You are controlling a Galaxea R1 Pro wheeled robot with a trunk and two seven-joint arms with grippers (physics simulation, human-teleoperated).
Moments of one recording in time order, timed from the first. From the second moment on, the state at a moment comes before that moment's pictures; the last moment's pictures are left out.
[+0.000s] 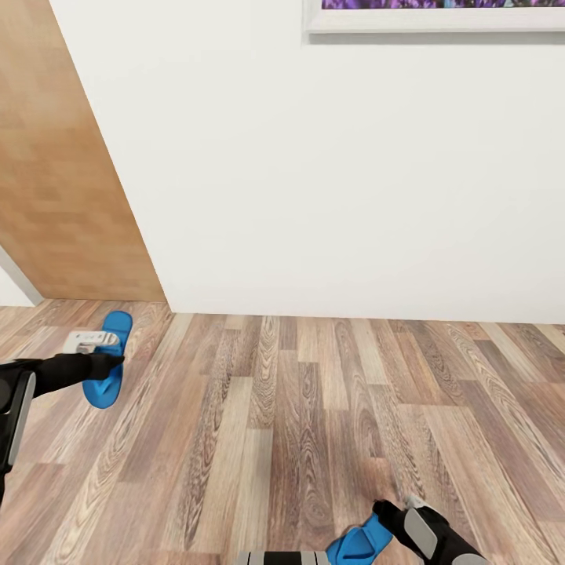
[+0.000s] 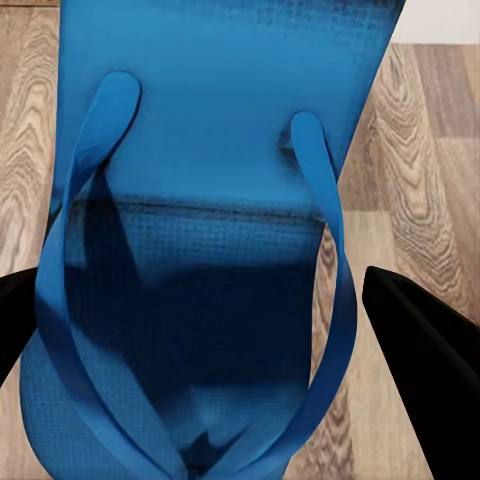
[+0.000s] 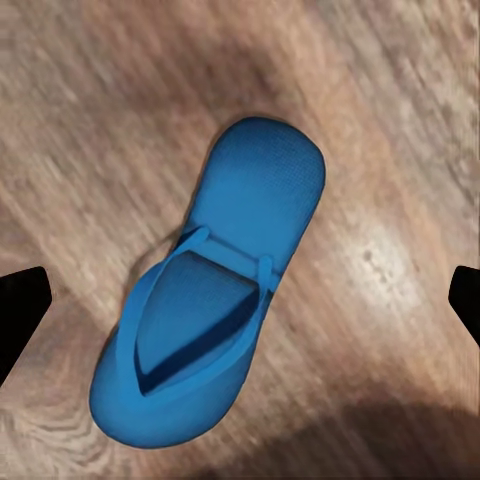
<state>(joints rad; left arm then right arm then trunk) -0.54 0.33 0.29 -1.59 -0.17 1.04 -0.61 -0.53 -0.03 -0.27 -0.27 -0.37 0.27 -0.12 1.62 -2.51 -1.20</state>
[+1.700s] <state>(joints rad) -0.54 0.33 0.29 -1.59 -0.17 1.04 -0.61 -0.60 0.04 -0.27 -0.27 -0.38 0.26 -0.17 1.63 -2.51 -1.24</state>
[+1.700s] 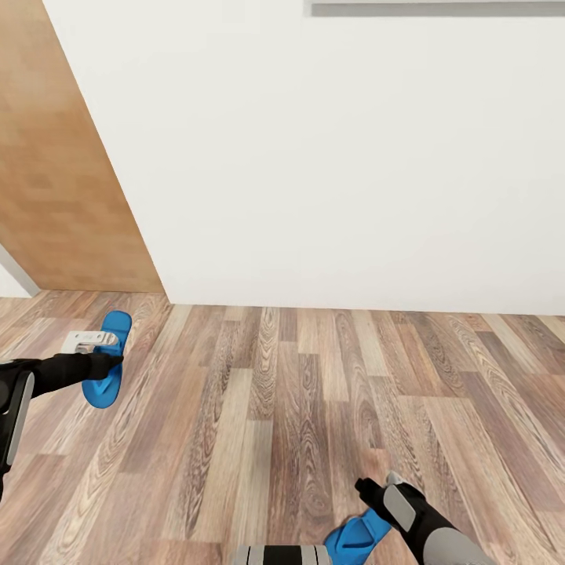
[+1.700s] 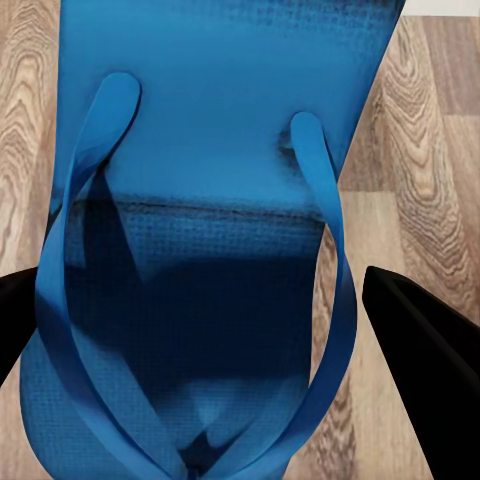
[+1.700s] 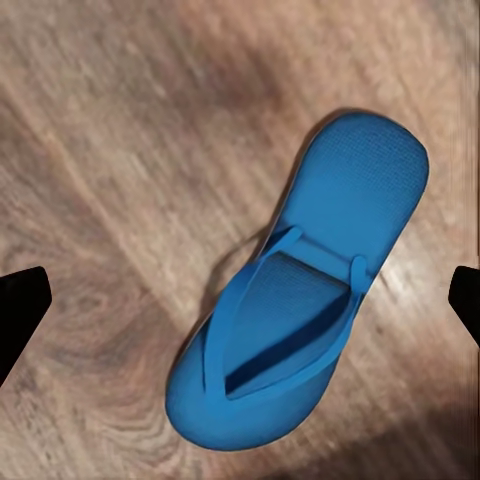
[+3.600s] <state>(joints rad) -0.54 0.33 0.29 -1.59 -0.17 1.04 -0.61 -0.64 0.08 -0.28 -0.27 -0.39 0.26 -0.29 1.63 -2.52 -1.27</state>
